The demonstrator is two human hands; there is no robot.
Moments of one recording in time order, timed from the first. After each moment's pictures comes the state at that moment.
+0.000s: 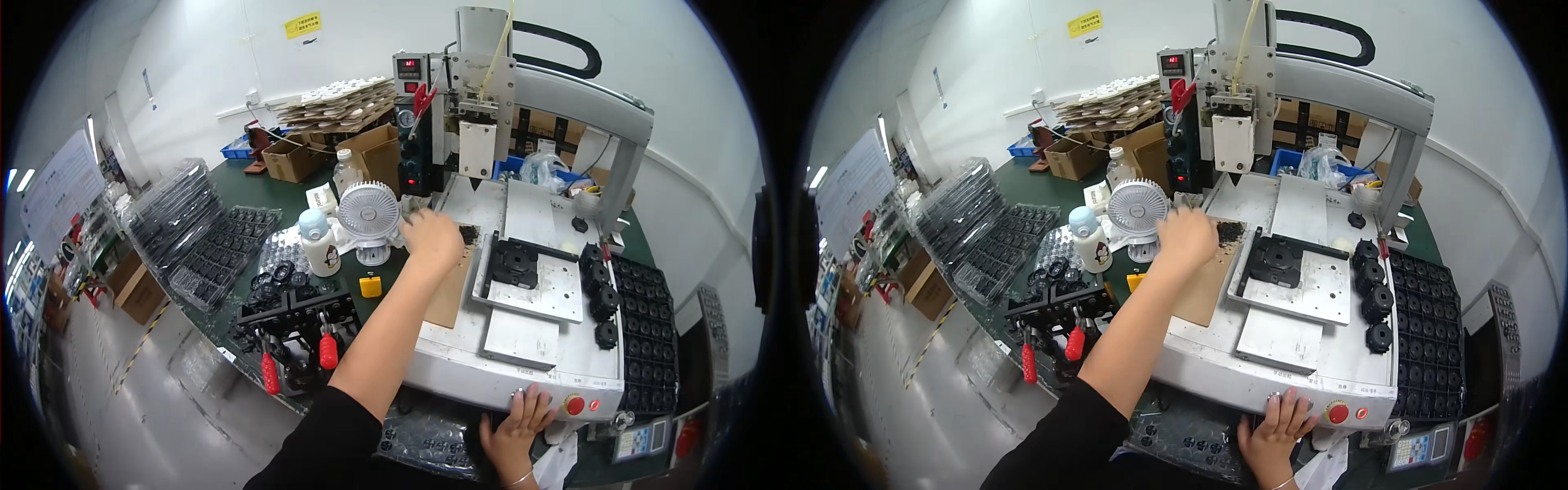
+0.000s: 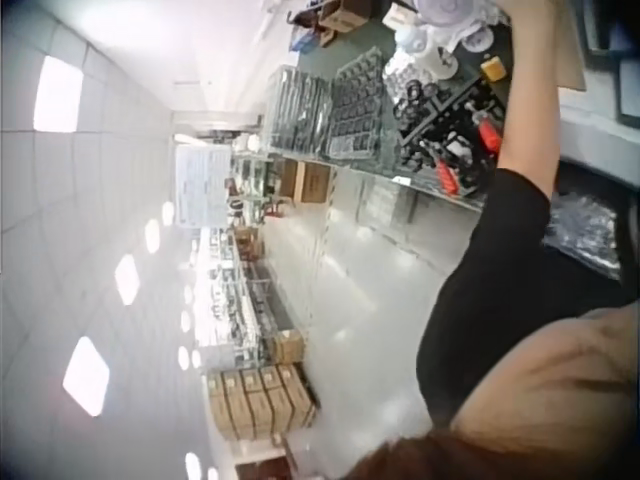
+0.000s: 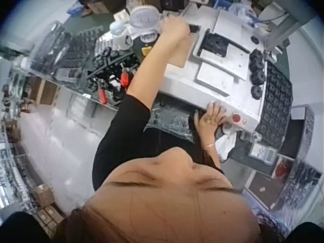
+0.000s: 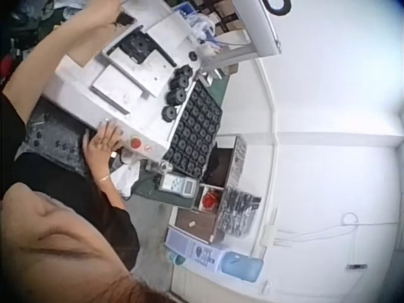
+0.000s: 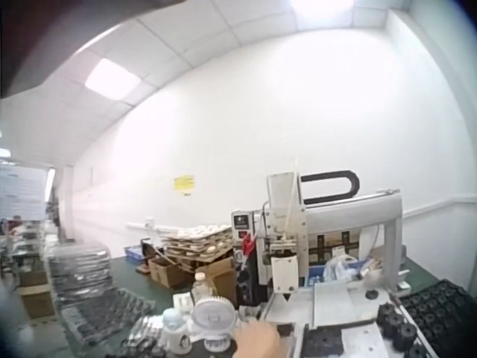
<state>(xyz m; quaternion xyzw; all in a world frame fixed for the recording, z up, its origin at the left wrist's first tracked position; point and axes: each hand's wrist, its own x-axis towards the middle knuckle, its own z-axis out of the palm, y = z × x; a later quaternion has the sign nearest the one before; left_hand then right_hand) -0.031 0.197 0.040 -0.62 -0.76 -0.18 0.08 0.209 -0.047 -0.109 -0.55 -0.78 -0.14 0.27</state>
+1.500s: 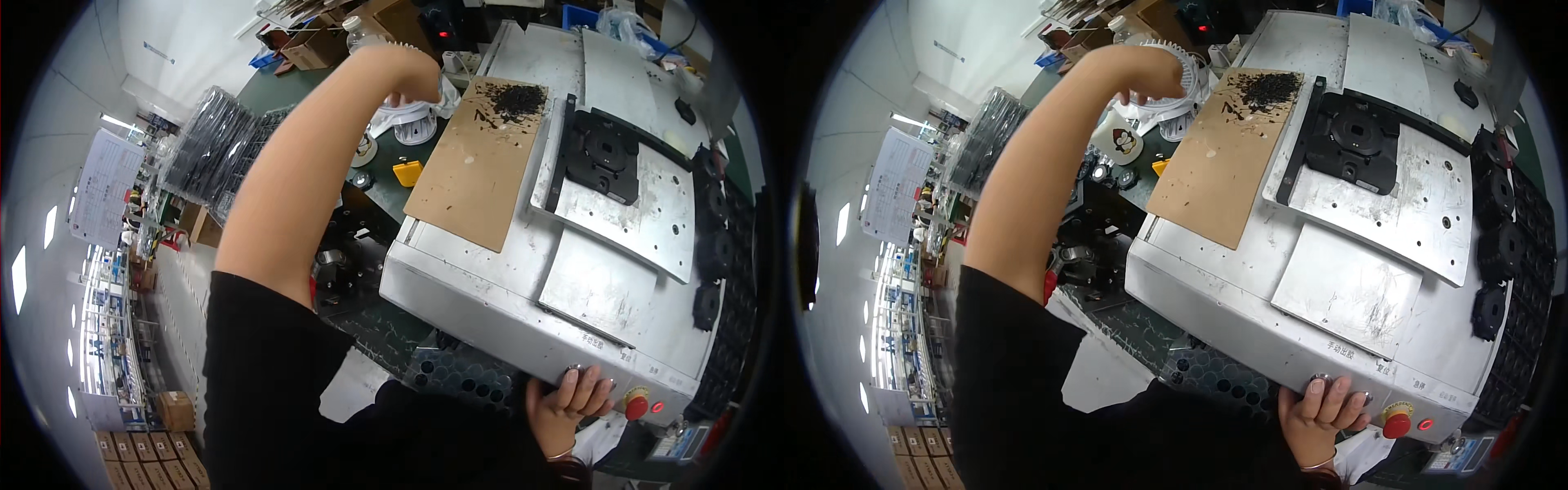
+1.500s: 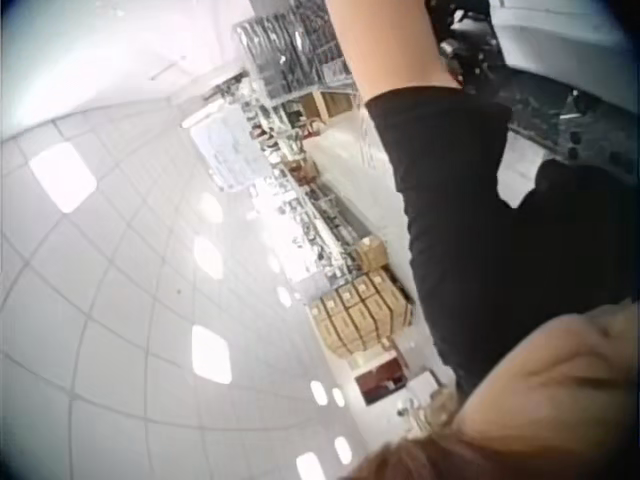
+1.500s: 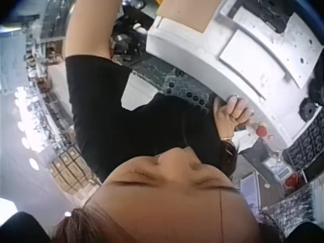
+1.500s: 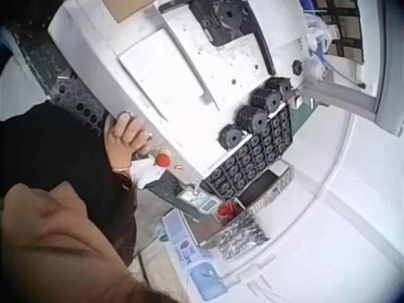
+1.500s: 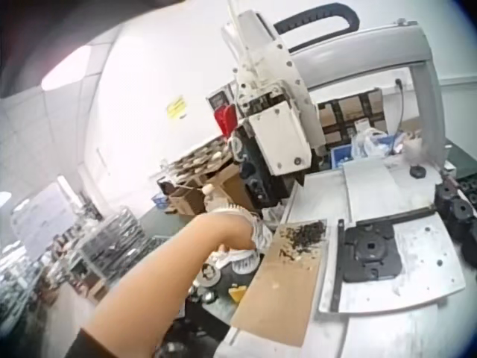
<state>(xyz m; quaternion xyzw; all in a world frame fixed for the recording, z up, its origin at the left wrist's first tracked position) -0.111 0.264 0.091 -0.60 -0.72 0.33 -0.10 0.227 -0.045 -0.122 -0.52 -0.81 -0.18 0.20</state>
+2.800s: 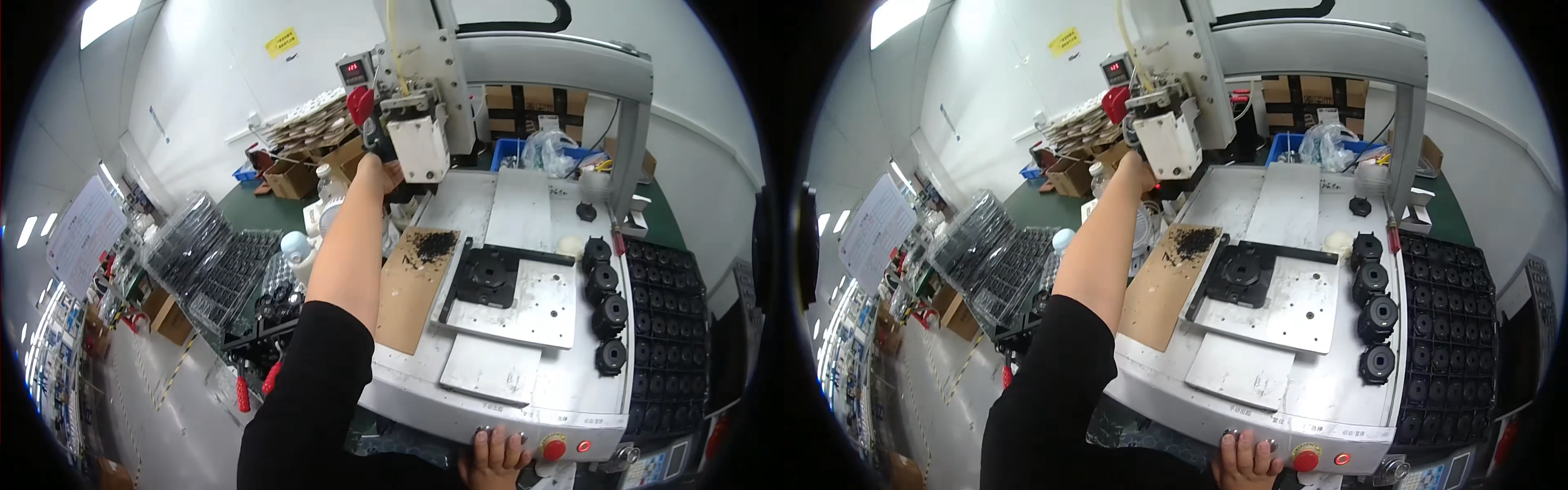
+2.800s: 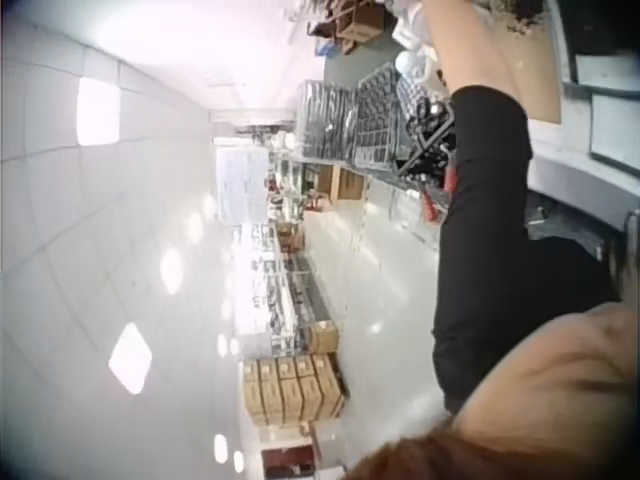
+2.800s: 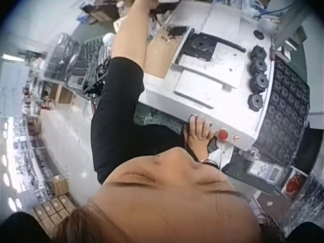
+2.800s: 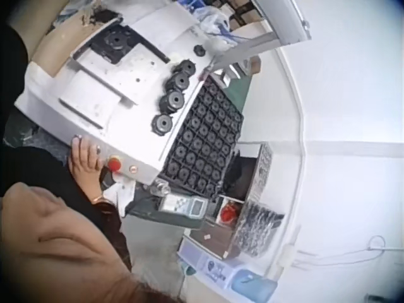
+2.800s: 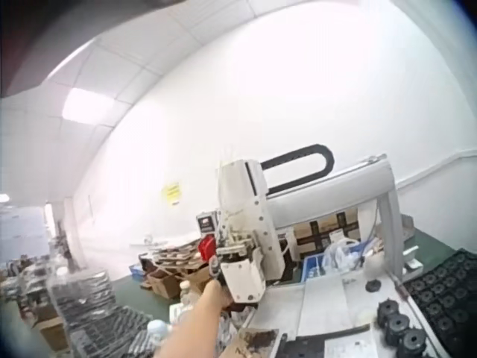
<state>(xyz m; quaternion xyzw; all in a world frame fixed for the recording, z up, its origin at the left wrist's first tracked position) -0.195 0.440 0.044 -0.21 -0.46 -0.69 -0.52 0.236 -0.054 -0.099 -0.47 -0.82 -0.12 0.30</state>
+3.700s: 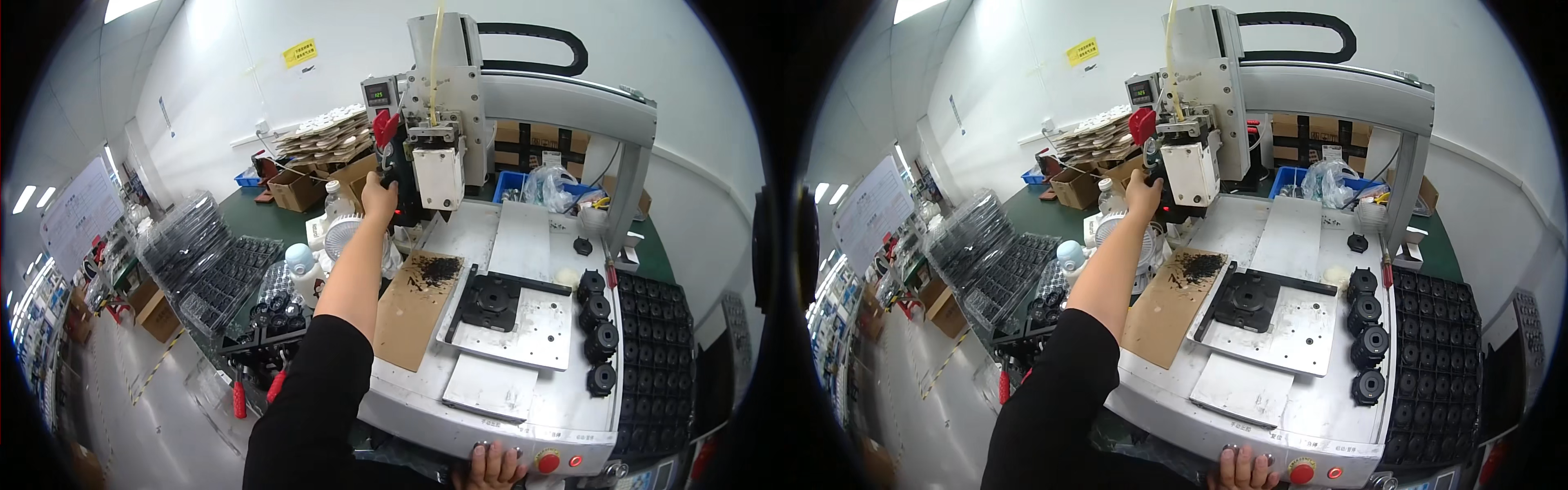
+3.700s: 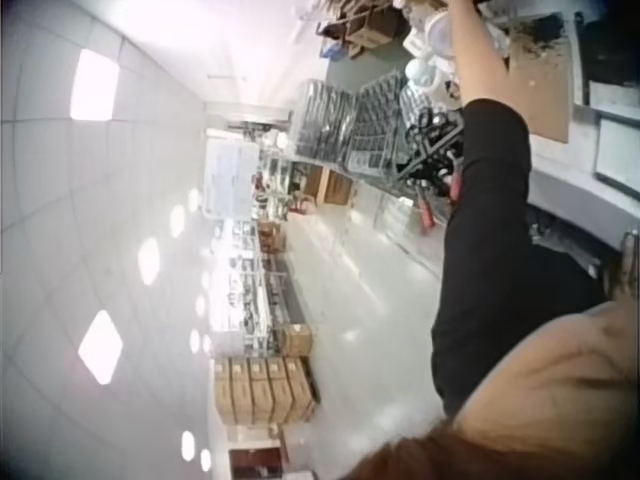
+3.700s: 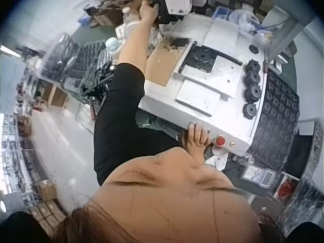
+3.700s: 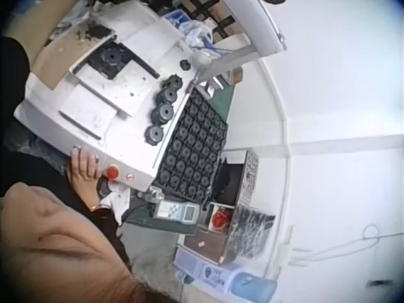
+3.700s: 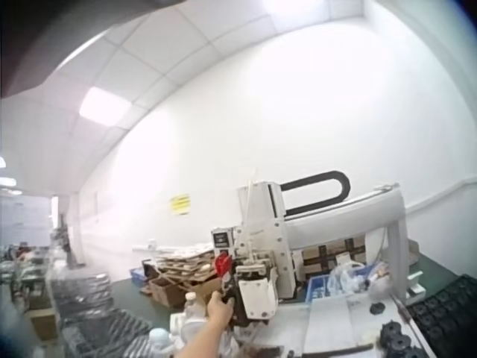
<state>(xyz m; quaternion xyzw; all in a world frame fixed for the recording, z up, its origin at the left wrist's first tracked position) -0.153 0.399 0.043 -0.30 -0.59 -0.72 -0.20 0.231 -0.049 -0.100 -0.48 -0.81 -0.14 0.29</state>
